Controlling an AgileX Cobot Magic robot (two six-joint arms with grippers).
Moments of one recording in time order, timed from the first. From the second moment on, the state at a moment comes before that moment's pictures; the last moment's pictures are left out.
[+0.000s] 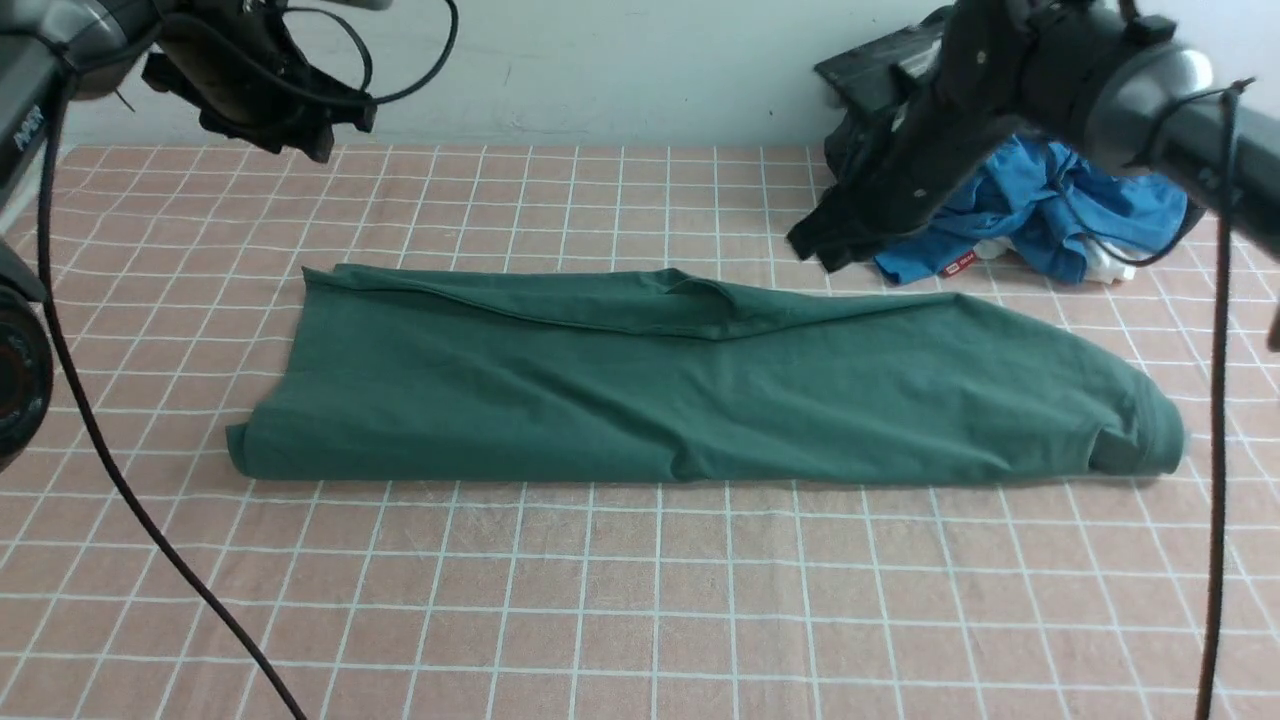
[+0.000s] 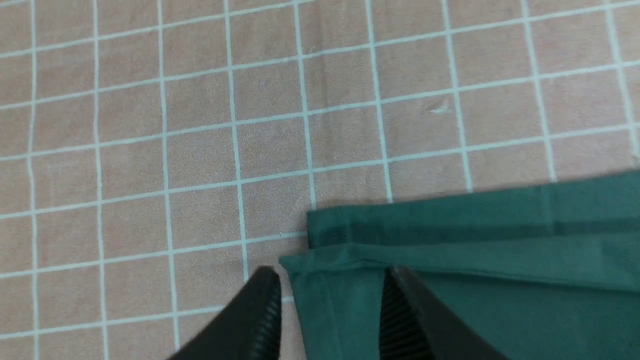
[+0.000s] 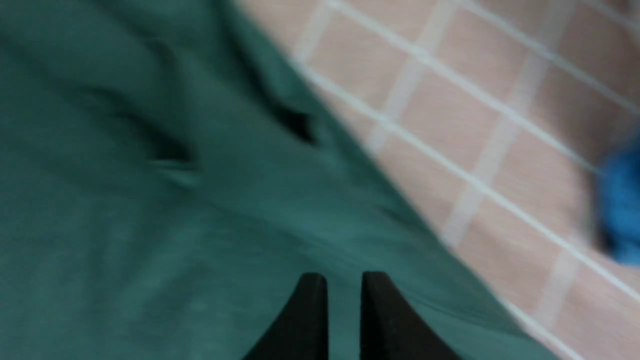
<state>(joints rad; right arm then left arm) 0.31 2.30 -2.11 0.21 1.06 -0.40 -0.03 2.23 -2.32 -0.01 1.09 0.21</state>
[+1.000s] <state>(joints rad) 0.12 2.23 -2.18 0.20 1.08 -0.21 -0.03 0.86 -0.77 -0.16 0.75 0.31</state>
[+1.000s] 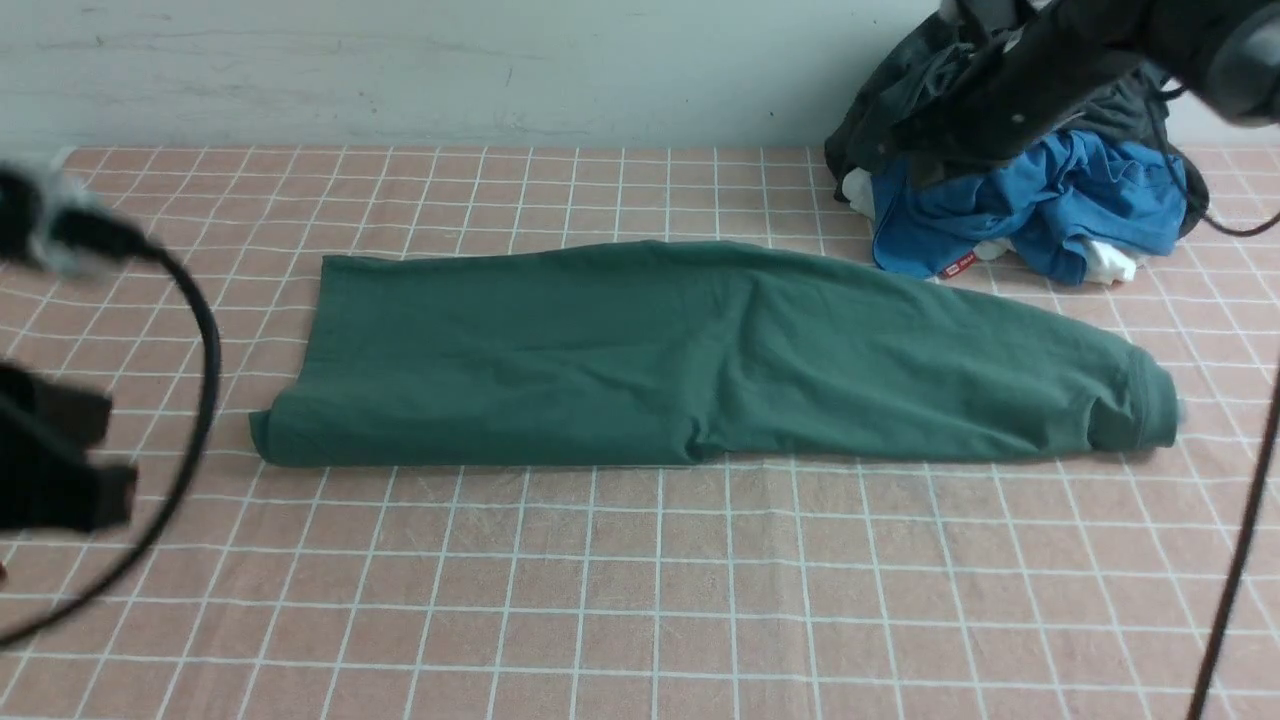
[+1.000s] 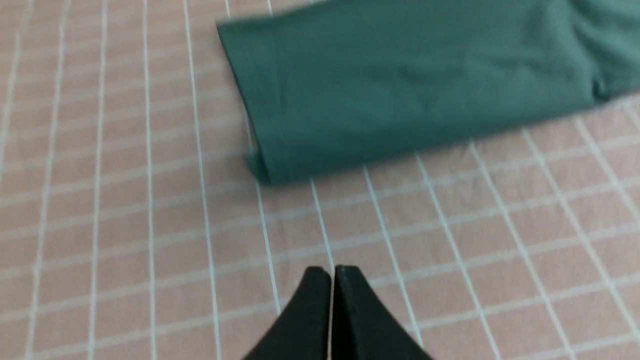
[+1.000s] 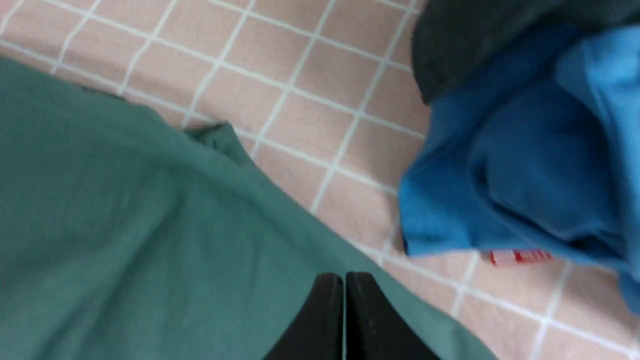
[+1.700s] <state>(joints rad) -0.14 2.14 -1.54 0.08 0.93 -0.01 -0.03 0.84 -0.50 -0.37 0.60 0.36</state>
